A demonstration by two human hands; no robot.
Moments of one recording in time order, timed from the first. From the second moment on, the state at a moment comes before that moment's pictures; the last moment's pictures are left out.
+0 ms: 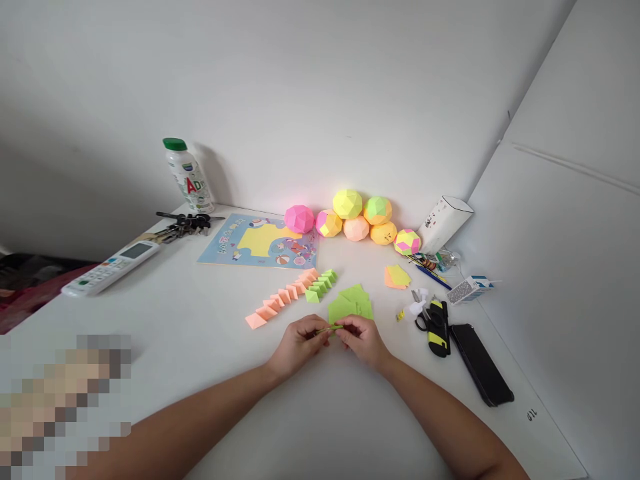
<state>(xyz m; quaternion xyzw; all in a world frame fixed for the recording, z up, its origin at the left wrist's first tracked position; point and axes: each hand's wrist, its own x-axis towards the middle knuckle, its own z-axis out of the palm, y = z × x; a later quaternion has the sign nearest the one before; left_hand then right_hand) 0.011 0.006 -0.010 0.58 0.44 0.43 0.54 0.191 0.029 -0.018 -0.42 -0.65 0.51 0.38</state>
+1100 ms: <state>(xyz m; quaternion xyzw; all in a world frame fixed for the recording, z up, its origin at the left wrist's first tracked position) 0.014 0.000 0.000 0.53 0.50 0.40 0.56 0.191 0.025 -0.007 -0.37 -0.69 0.43 0.45</state>
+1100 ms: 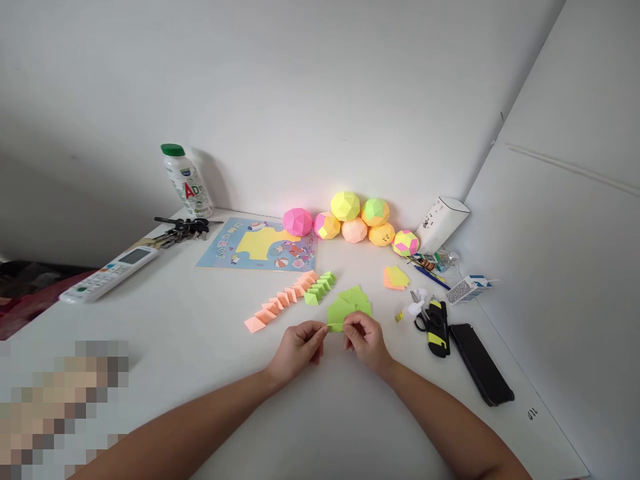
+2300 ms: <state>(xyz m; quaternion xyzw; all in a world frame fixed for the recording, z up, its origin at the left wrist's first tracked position) 0.010 0.007 -0.008 0.52 0.41 0.41 0.63 0.189 0.019 -0.008 -0.37 -0.67 0.53 0.37</state>
